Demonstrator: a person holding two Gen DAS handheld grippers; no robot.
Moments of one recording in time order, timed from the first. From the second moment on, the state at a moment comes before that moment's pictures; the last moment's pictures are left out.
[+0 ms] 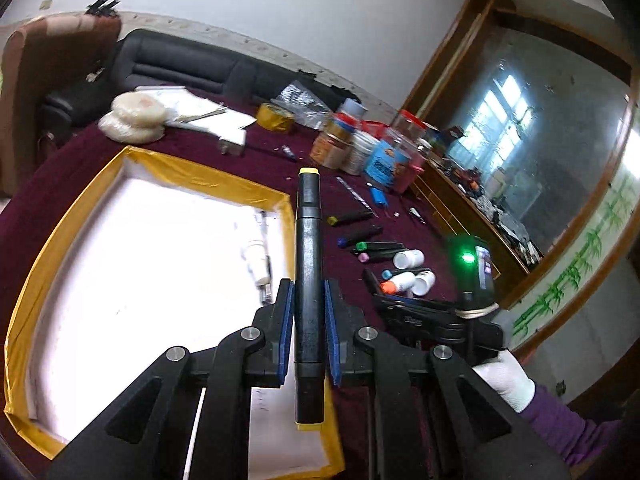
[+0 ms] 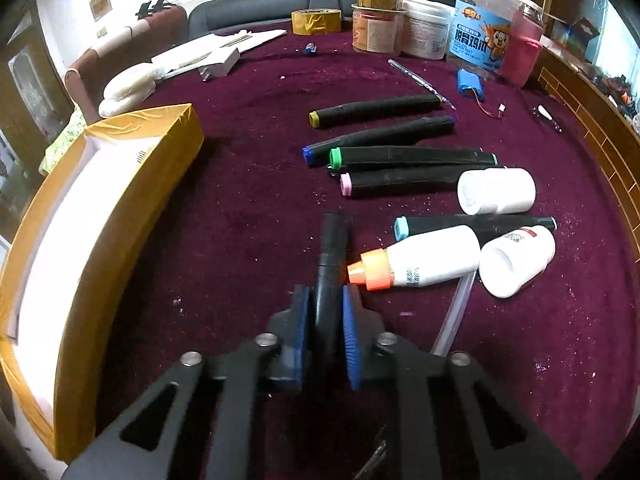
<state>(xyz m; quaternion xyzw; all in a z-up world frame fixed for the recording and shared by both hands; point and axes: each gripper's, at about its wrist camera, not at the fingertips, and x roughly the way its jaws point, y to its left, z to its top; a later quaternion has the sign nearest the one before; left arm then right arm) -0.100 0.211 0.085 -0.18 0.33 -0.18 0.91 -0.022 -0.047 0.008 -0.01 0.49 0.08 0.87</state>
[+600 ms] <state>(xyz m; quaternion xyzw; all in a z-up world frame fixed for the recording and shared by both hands) -0.035 0.254 0.063 -0.20 0.41 -0.12 0.88 0.001 0.001 0.067 0.17 0.51 0.30 0.79</state>
